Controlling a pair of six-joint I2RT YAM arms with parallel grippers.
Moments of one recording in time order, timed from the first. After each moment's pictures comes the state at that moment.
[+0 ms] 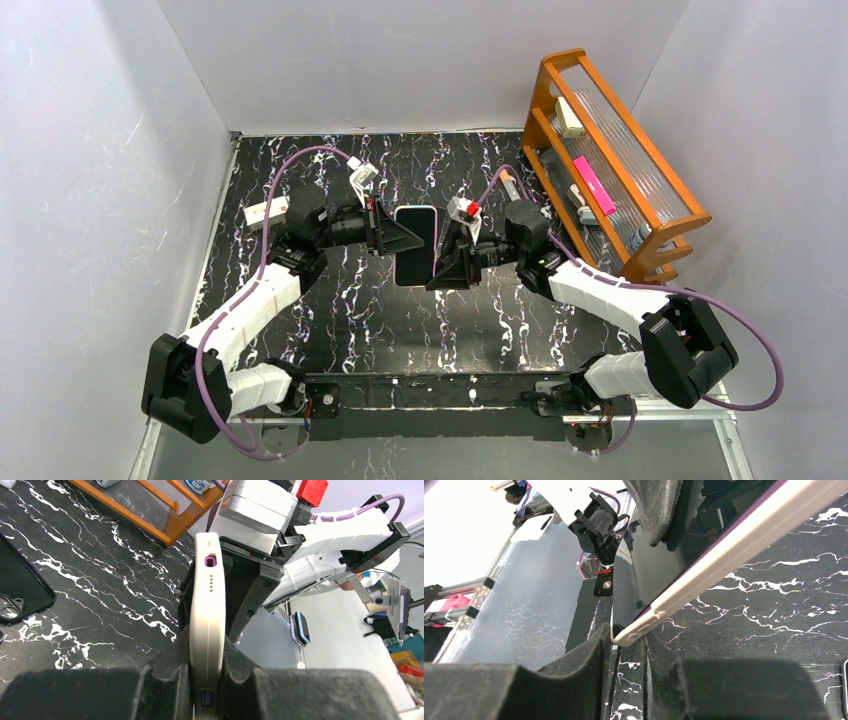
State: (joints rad) left arm -0.43 1.17 0.79 0.31 0.96 -0.70; right arm 0.66 1.33 0.72 0.47 -1.10 0.27
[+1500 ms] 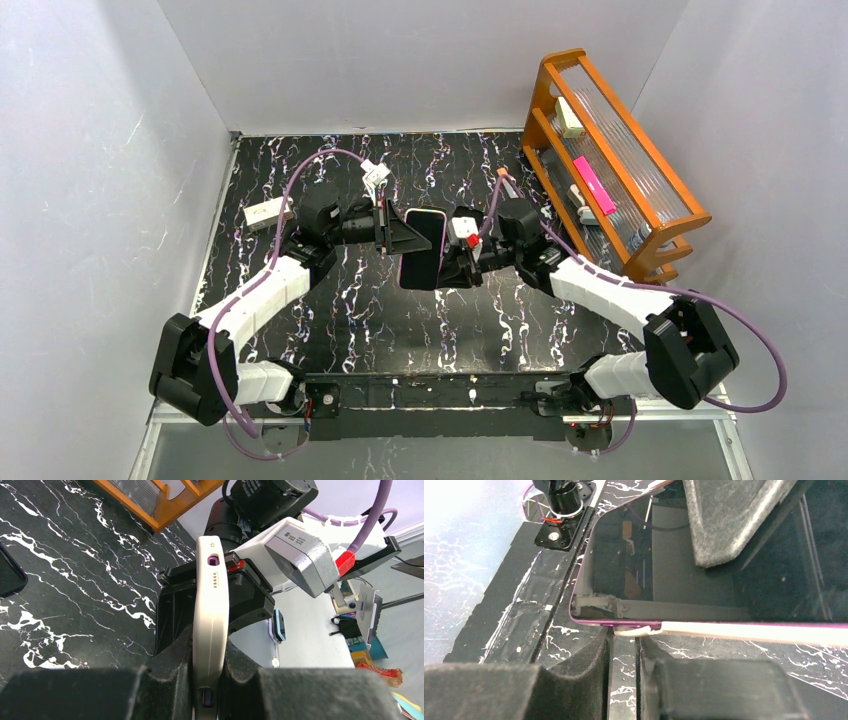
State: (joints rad) left arm -0.46 1.26 0.81 0.34 0.98 -0.81; right arm 0.67 1.33 0.79 0.12 -1.10 -0.42
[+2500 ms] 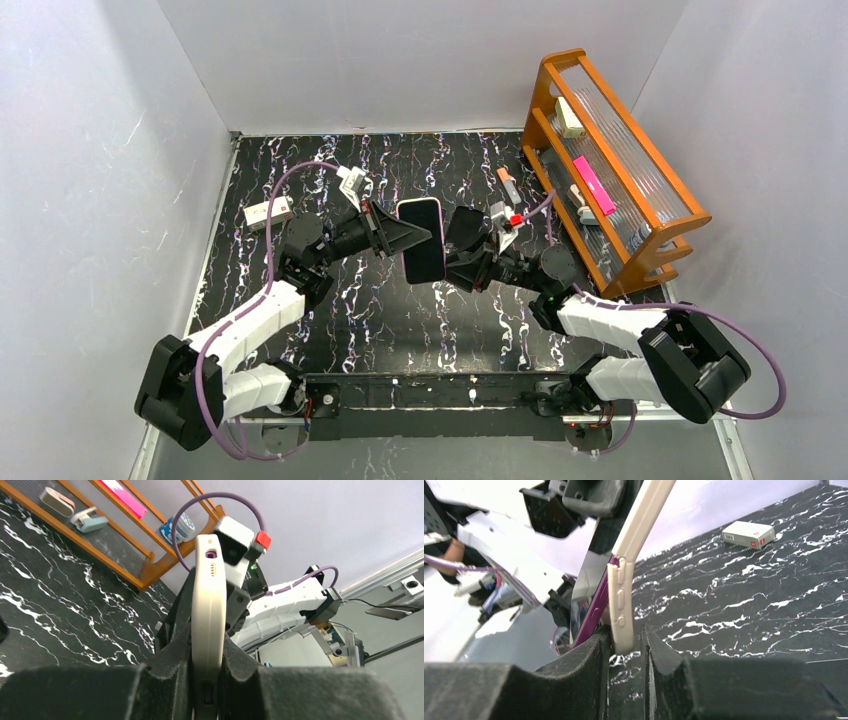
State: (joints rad) left arm -0.52 1.13 0.64 0.71 0.73 -1.03; right arm 0.69 1.24 0.40 1.13 -0.72 0.58
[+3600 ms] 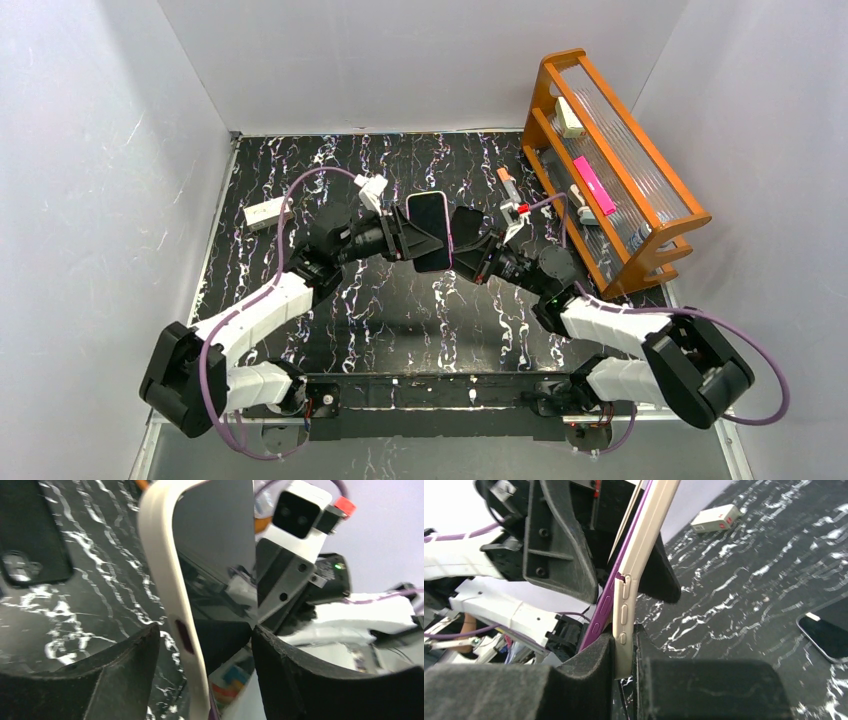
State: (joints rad) left arm -0.57 1.20 0.68 0.41 0.60 -0.90; right arm 0.68 1.25 0.37 1.12 -0.53 0.82
